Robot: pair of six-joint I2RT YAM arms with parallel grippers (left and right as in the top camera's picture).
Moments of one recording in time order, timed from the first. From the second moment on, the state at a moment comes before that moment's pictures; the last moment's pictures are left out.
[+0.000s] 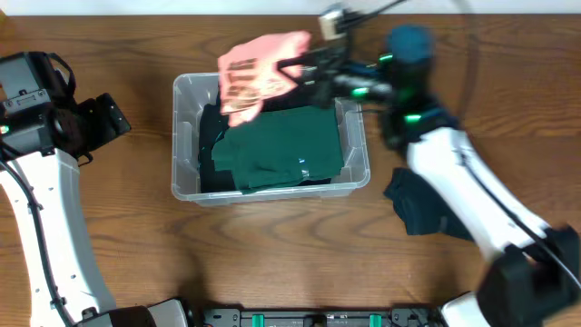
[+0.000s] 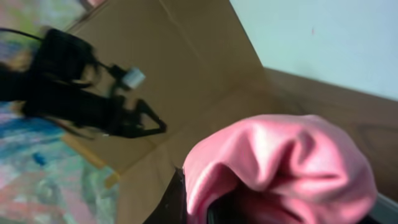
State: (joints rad) left arm 0.35 1.45 1.53 -1.14 -0.06 -0.20; right arm 0.46 1.69 1.31 0.31 -0.82 0.56
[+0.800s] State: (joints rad) left arm 0.35 1.45 1.53 -1.14 -0.06 -0.20; right arm 0.49 1.98 1.31 0.14 -0.70 0.54
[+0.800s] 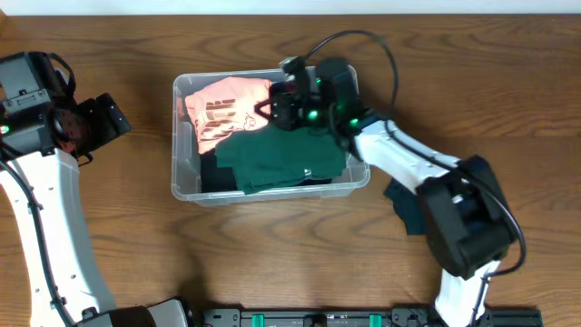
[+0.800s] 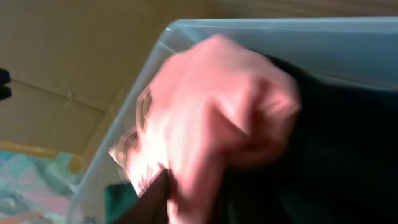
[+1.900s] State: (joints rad) left arm 0.35 1.45 1.53 -1.14 -0.06 -0.20; right arm -0.50 1.71 1.31 -1.00 -0.49 0.10
